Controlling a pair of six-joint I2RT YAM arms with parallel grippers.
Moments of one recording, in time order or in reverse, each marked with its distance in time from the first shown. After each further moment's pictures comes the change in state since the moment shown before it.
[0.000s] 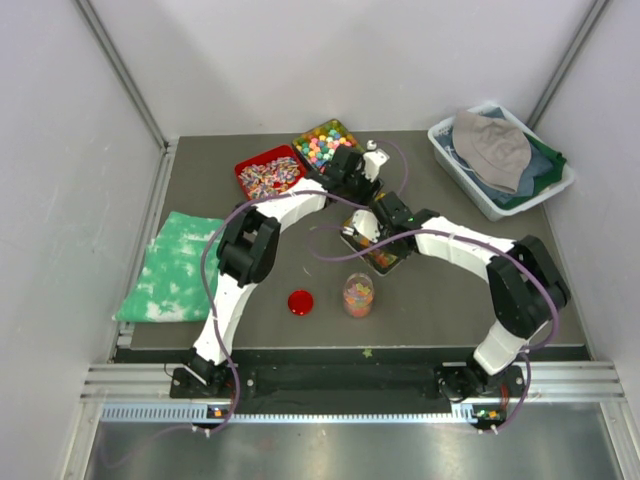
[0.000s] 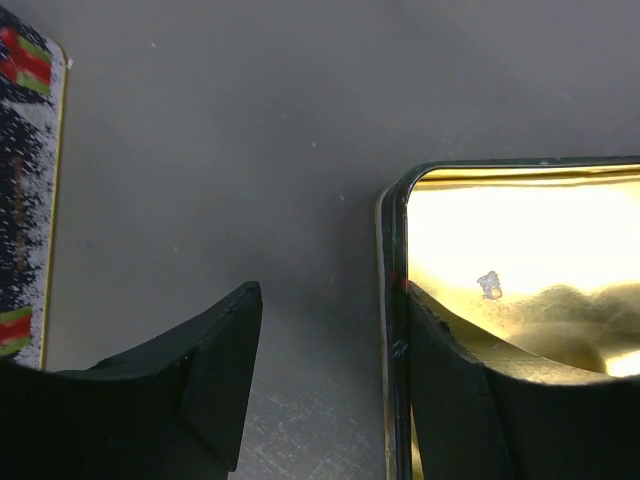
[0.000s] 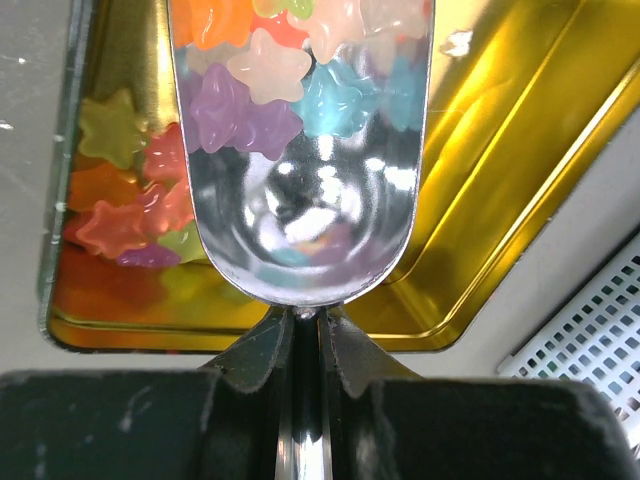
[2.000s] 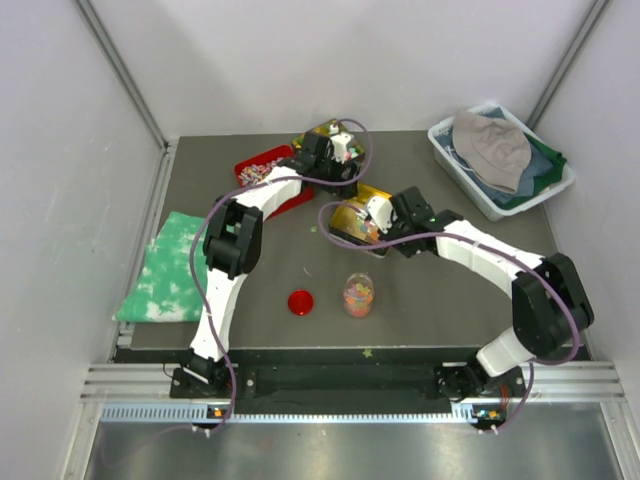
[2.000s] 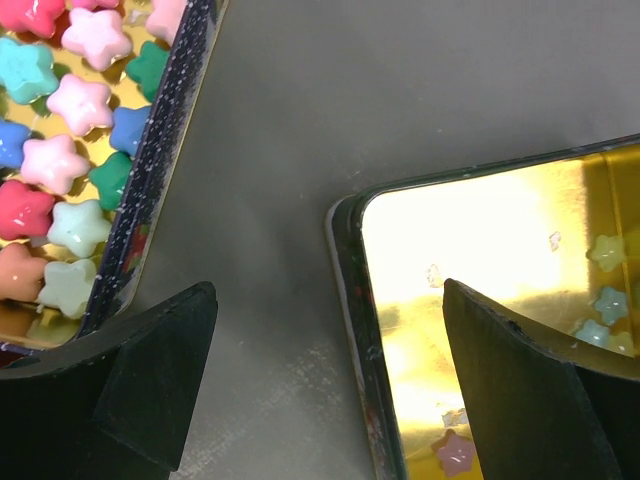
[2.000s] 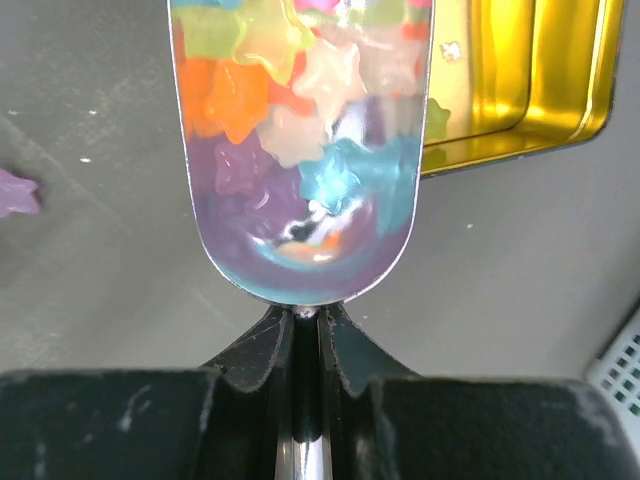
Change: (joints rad) left arm 0.158 0.000 0.036 -0.049 0.123 -0.187; right arm -0.071 -0.135 -0.055 0.035 -0.159 0.168
